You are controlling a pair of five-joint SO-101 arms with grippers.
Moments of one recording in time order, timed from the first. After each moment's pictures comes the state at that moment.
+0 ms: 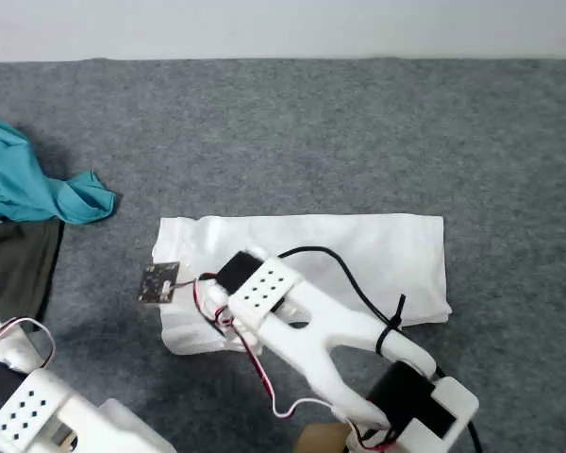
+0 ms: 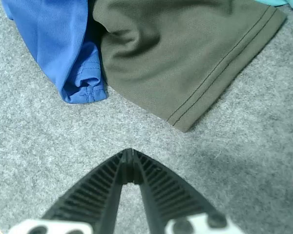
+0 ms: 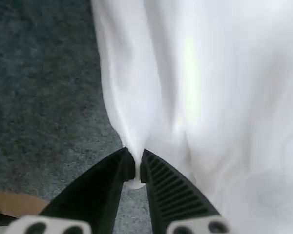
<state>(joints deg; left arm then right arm) -60.5 -60.5 65.7 61.4 -12.2 -51.9 -0.4 22.4 74.4 31.3</state>
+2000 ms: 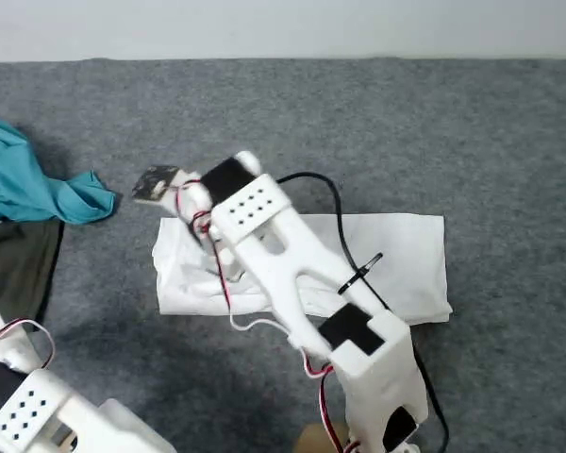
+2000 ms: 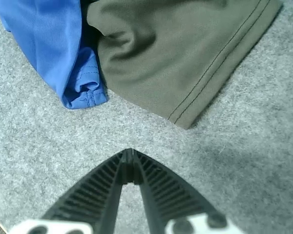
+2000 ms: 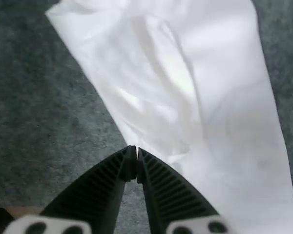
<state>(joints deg) -60.5 -60.5 65.7 61.4 -16.9 -45.2 25.8 -28.8 100.1 25.2</state>
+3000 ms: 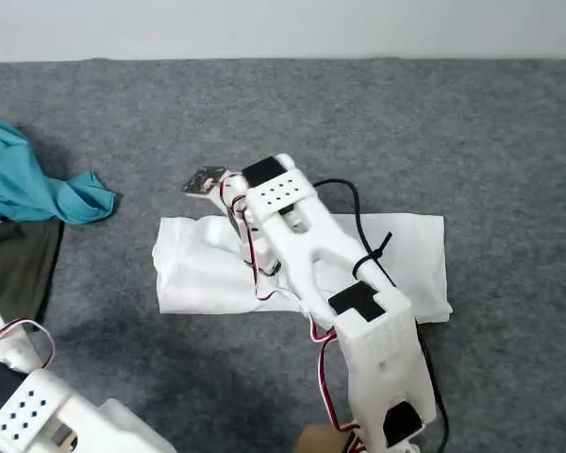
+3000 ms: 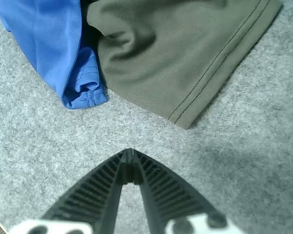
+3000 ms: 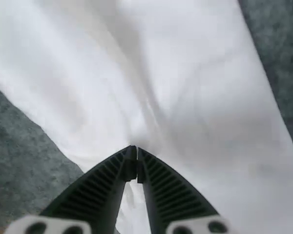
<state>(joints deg) -60.5 -60.5 65.7 61.4 -16.9 -33.9 34.3 -21.1 89.5 28.4</state>
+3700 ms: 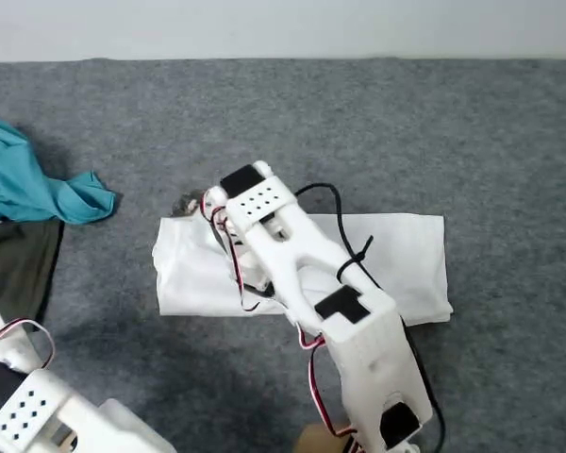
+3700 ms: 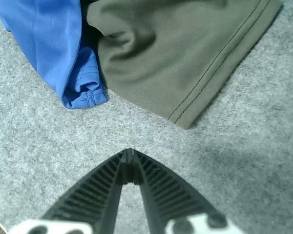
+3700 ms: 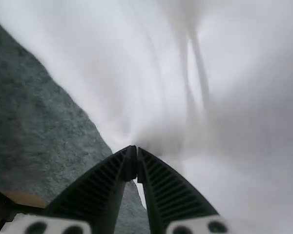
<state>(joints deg) -60.5 -60.5 65.7 61.4 -16.9 -38.3 37.2 -23.6 98.1 28.4</state>
